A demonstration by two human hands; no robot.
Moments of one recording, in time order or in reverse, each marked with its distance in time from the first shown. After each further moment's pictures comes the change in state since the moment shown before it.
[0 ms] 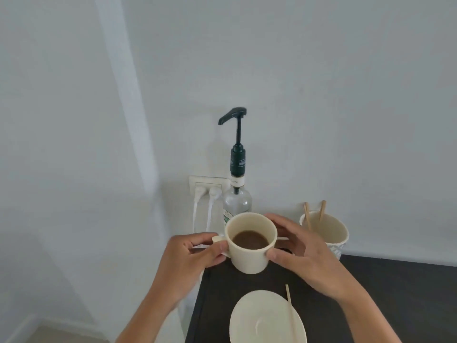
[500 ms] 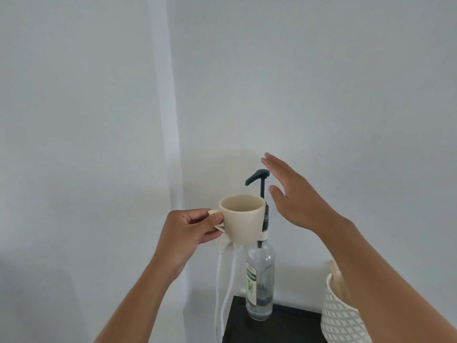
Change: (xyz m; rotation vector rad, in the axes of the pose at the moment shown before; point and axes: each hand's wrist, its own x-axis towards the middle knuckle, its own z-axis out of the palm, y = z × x) left_hand 0.049 0.111 -0.052 -0.078 0.155 0.238; right_hand 0.143 -0.130 -0.031 -0.620 0.174 -0.441
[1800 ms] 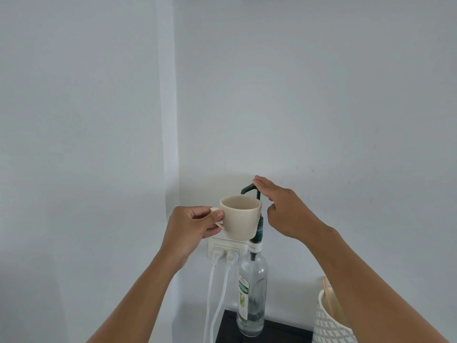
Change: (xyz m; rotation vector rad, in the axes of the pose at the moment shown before) left_hand 0.032 0.001 0.011 -0.024 0.022 0.038; right_hand 0.013 0.002 0.004 0.006 -0.102 0.094
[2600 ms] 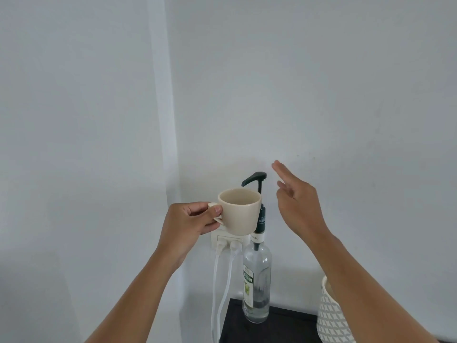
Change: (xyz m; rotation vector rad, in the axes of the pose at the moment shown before) left_hand -0.008 -0.004 -0.009 0.033 -0.002 0.020; right_hand -0.029 -0.011 0.008 0.417 0.370 0.136
